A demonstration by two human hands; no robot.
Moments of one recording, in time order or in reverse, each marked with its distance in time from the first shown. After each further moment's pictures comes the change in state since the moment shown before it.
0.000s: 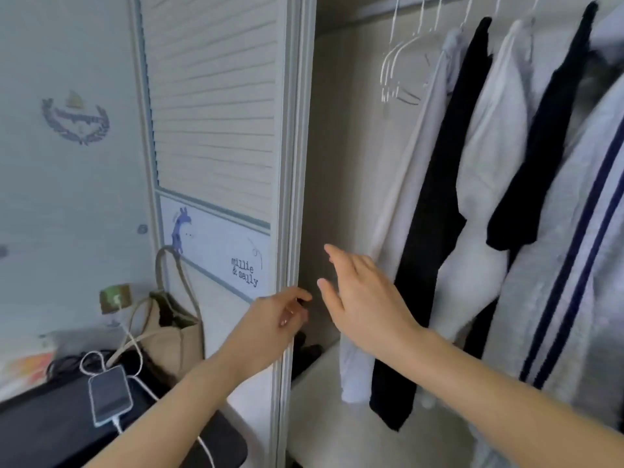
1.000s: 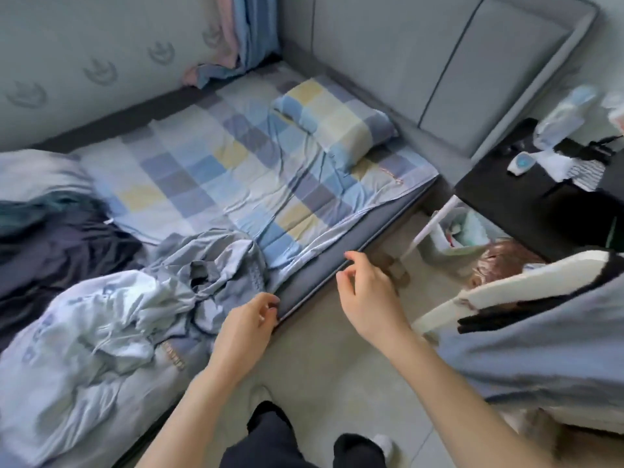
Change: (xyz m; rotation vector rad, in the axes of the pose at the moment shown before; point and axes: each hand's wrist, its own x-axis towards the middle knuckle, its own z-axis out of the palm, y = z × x) left_hand -0.877 0.293 0.146 0.134 1.128 -1.792; right_hand -0.577 -0.476 -0.042 0.920 -1.059 -0.899
